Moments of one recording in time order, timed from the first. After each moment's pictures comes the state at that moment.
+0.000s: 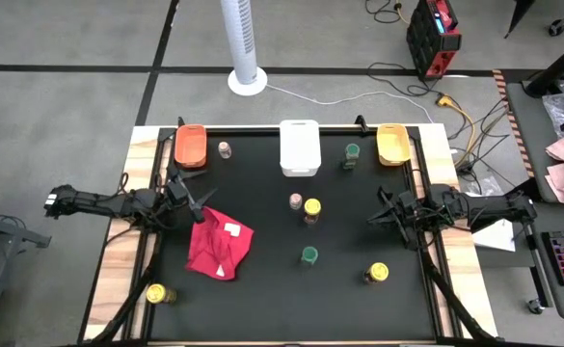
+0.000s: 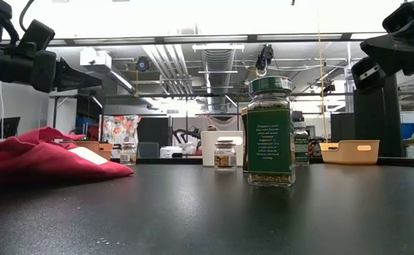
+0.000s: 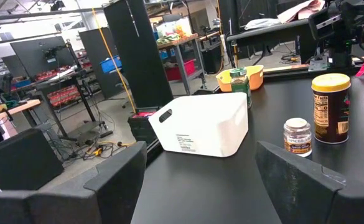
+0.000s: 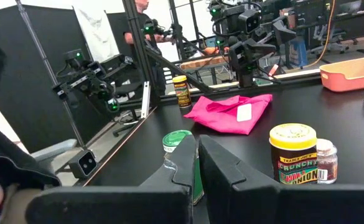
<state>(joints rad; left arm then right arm) -0.14 0.10 0.01 0.07 -0.72 0.24 0.03 0.04 0.01 0.05 -0.26 0.23</state>
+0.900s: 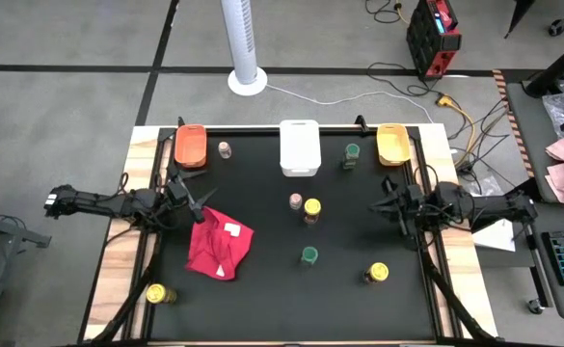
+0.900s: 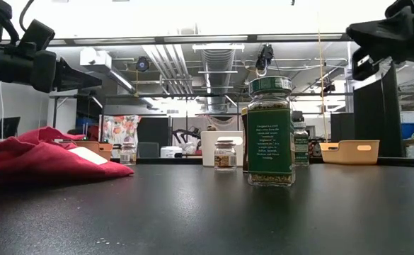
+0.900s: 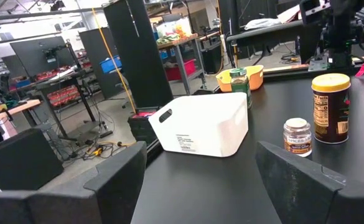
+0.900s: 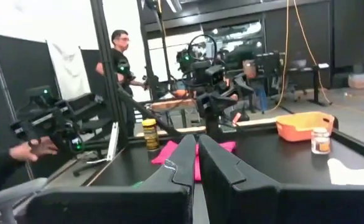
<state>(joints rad) -0.14 0.10 0.01 0.07 -0.72 0.24 0.03 0.06 0.01 0.23 -0.10 0.15</state>
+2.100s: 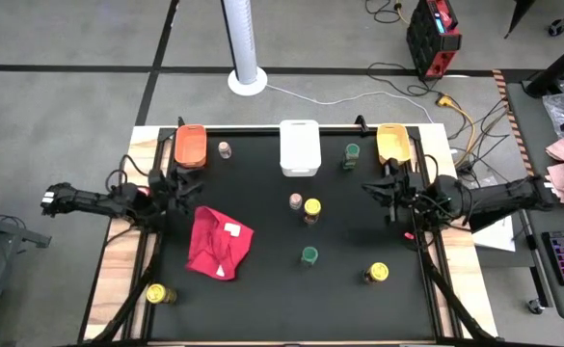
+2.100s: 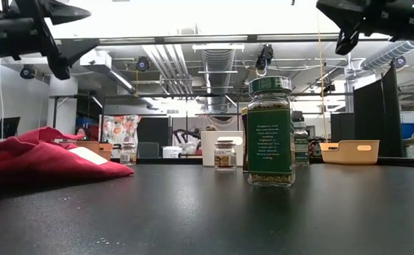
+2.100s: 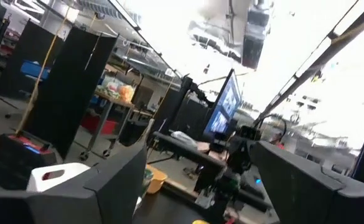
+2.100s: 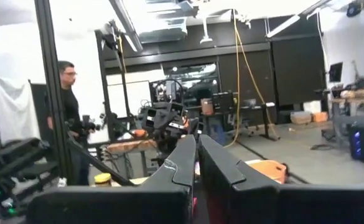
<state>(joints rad) -0.14 0.17 0.01 0.59 -0.51 -0.25 0.03 0.56 0.15 0.71 0.11 0.09</state>
